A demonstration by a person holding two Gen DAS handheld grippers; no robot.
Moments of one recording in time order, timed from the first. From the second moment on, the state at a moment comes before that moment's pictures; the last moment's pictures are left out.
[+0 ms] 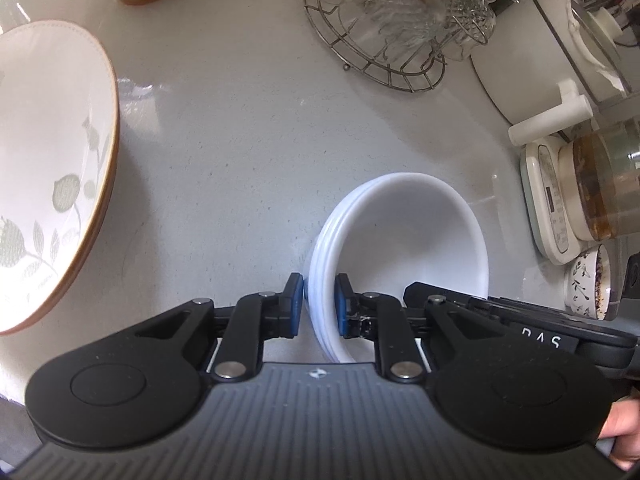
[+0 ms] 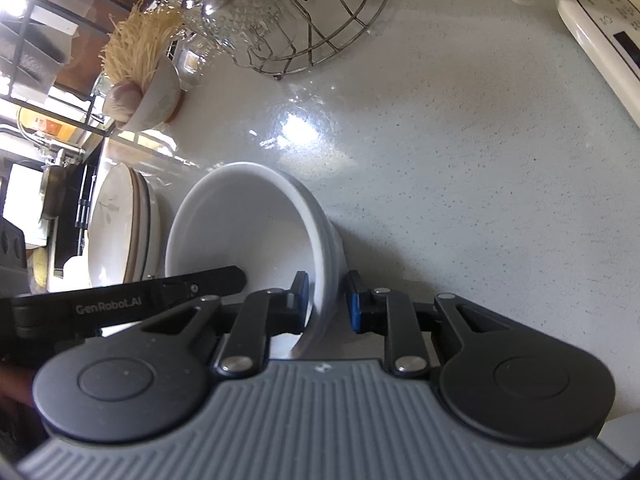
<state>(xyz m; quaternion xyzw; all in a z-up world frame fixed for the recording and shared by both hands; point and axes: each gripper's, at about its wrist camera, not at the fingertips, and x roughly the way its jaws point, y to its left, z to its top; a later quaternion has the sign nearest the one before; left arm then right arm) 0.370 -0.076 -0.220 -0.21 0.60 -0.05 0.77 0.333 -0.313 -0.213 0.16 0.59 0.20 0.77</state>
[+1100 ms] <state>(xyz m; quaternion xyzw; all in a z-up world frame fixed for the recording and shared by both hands) 0.363 0.011 -0.119 -0.21 0.55 -0.13 0.80 0.324 -0.238 -0.110 0.16 0.52 0.18 0.82</state>
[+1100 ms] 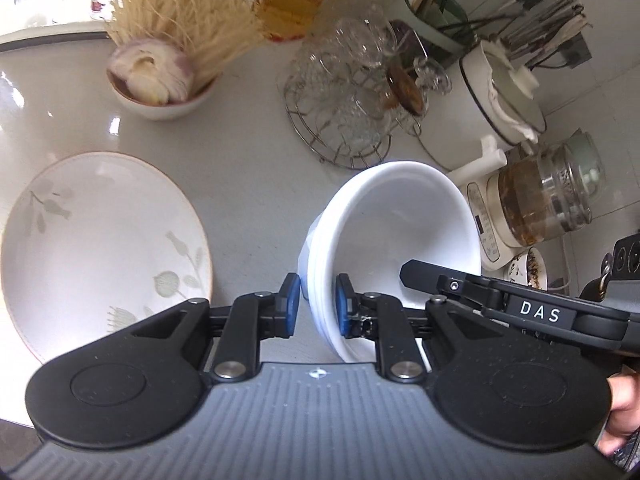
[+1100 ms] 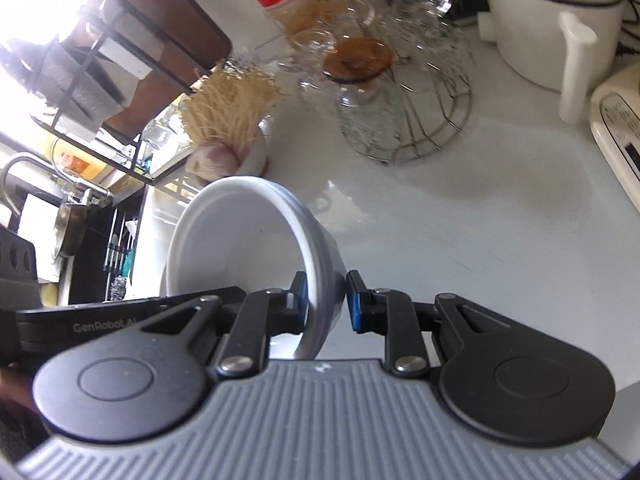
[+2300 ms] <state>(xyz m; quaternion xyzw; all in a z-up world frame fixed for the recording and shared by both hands) 0.329 0.181 -0.189 -0.29 0.54 -0.03 0.79 0.349 -0.050 -0.162 0.05 0.56 0.21 0.80</state>
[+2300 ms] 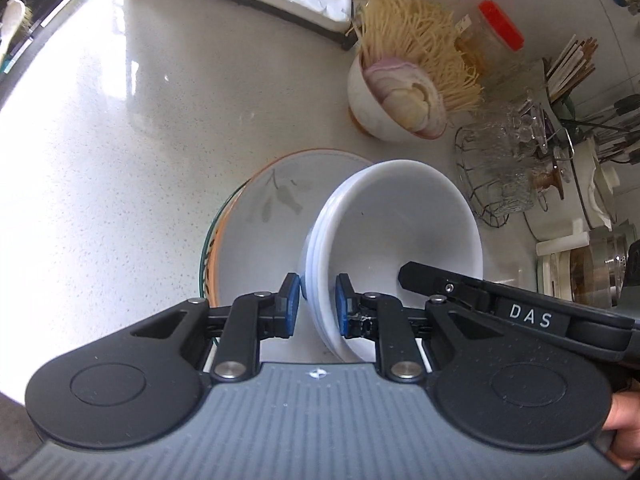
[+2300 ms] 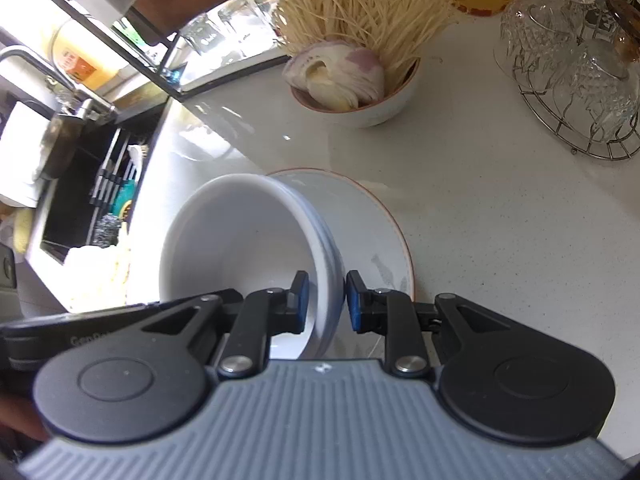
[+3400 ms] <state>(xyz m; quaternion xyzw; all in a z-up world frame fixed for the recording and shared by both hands) 0.336 0.198 -0.160 -0.24 0.51 -0.05 0.82 0.329 -0.062 -0.147 0.10 0.53 0.15 0.83</state>
